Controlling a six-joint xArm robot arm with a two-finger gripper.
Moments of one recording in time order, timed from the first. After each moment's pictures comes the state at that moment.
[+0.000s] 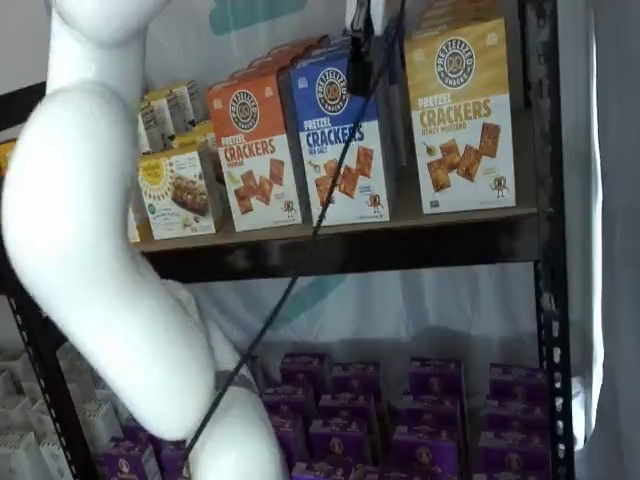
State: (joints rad) arm -0.90 -0.40 -1.56 0.53 1.96 -2.20
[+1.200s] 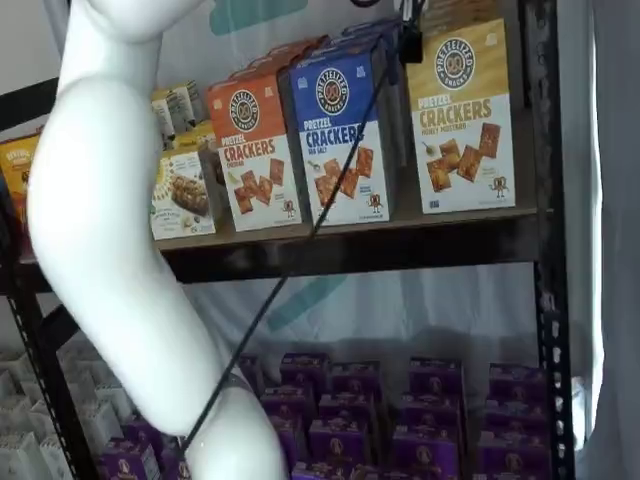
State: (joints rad) arm -0.80 -0.33 -1.54 0.54 1.54 -2.24
